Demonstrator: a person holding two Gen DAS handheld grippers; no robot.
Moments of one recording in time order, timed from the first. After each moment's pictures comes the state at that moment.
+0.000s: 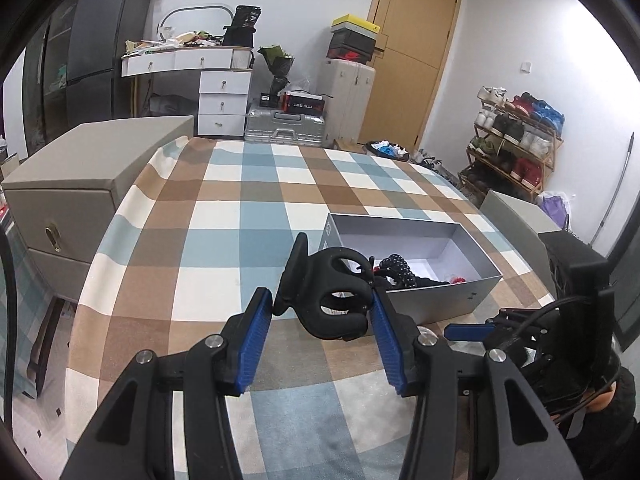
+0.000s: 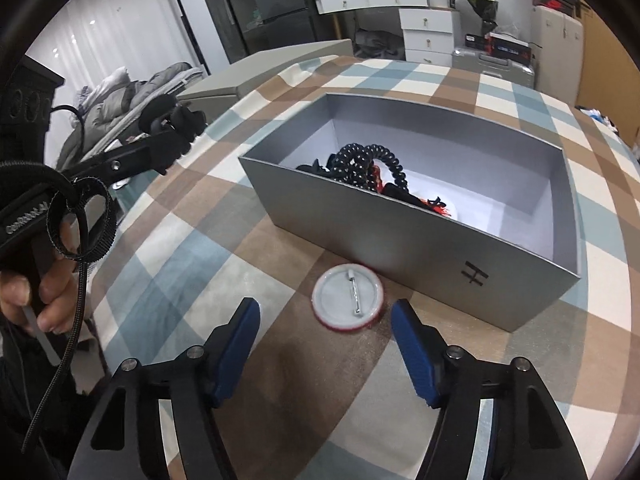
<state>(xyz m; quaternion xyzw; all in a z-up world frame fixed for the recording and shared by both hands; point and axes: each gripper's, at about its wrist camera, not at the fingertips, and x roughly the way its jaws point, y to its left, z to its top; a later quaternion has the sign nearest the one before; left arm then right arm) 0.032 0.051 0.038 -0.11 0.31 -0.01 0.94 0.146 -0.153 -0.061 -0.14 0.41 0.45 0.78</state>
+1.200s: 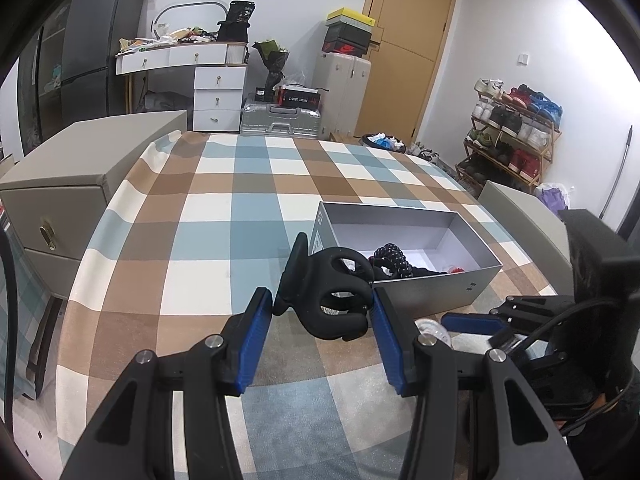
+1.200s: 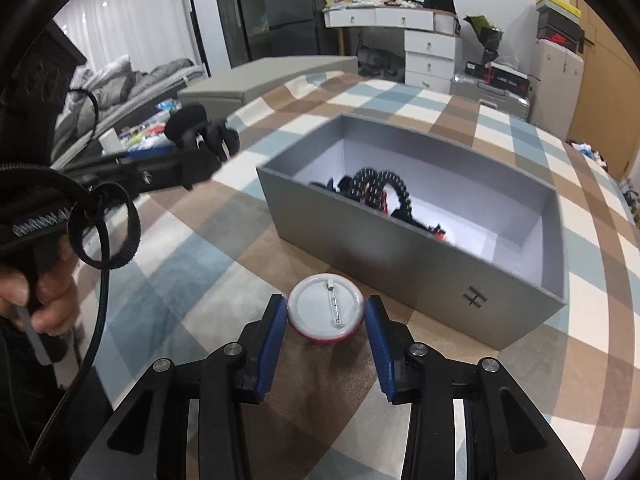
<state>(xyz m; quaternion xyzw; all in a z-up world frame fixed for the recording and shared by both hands) 0.034 0.045 0.035 -0.10 0.32 -0.01 0.94 0.131 -0.150 -0.047 -0.16 0.36 0.45 0.80</state>
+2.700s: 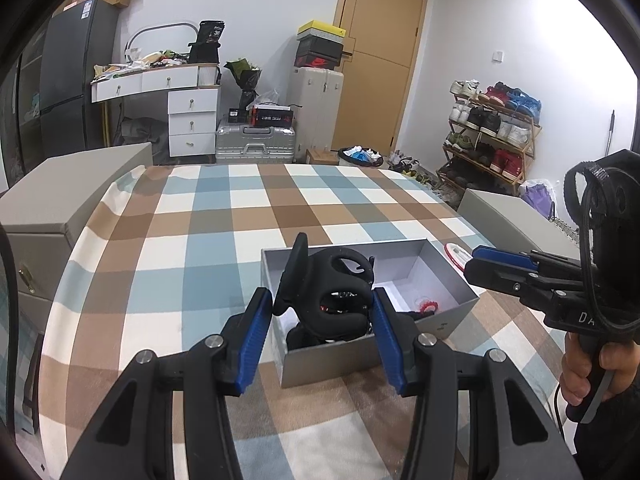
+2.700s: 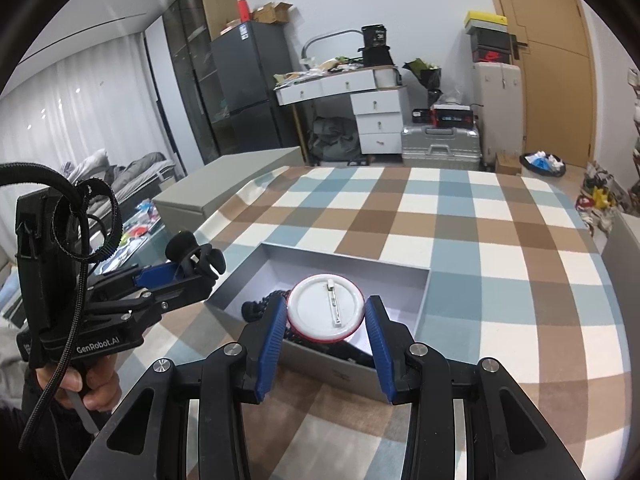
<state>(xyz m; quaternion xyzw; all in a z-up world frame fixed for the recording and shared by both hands) 0.065 0.012 0.048 -0.07 0.29 -0.04 0.95 0.175 -0.213 0.013 -0.03 0.29 0.41 0.86</state>
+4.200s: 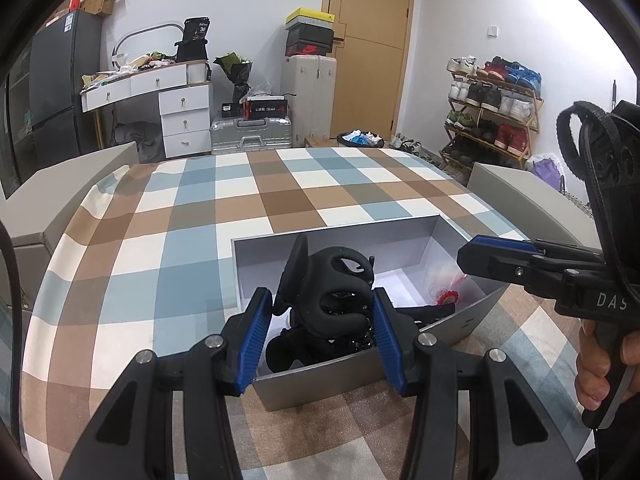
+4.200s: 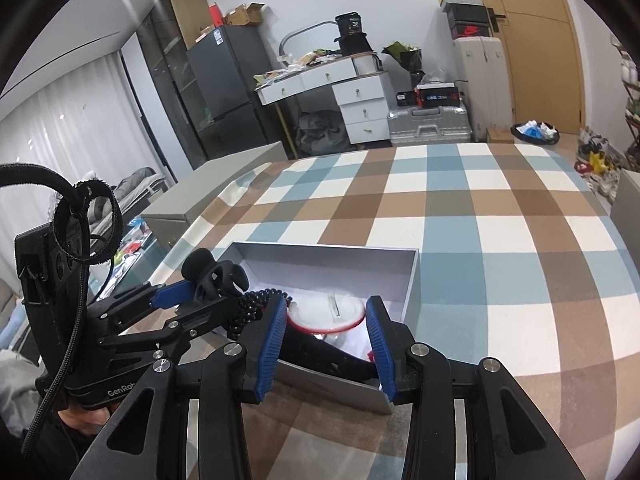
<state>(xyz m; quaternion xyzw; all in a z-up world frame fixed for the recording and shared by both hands) 0.086 -0.011 0.026 -0.04 0.31 -0.04 0.95 0.199 -0.213 -0.010 0.01 0.33 0.41 0.85</state>
